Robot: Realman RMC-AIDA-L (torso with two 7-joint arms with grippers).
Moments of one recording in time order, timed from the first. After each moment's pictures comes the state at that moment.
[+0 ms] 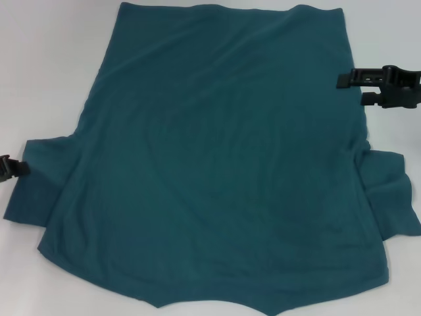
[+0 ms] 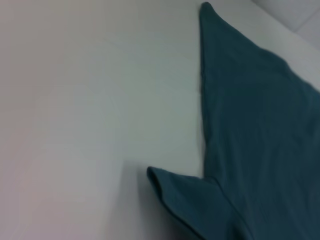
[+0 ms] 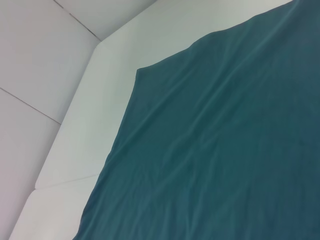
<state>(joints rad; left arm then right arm) -0.47 -2.02 0.52 0.79 2.30 1.14 -2.32 0.78 1.84 -0.65 -0.52 -2.16 -1.25 2.41</state>
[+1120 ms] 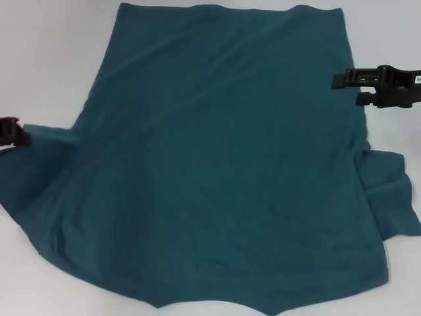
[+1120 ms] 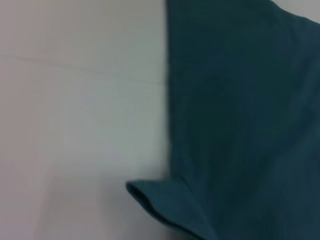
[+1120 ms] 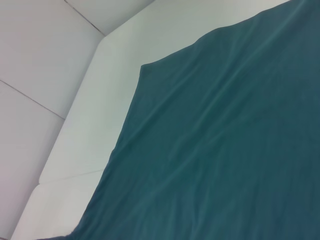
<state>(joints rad) -0.64 -2.00 0.65 1.12 2.64 1.43 -2.63 0.79 1.85 -0.66 -0.52 -2.16 -1.25 2.41</state>
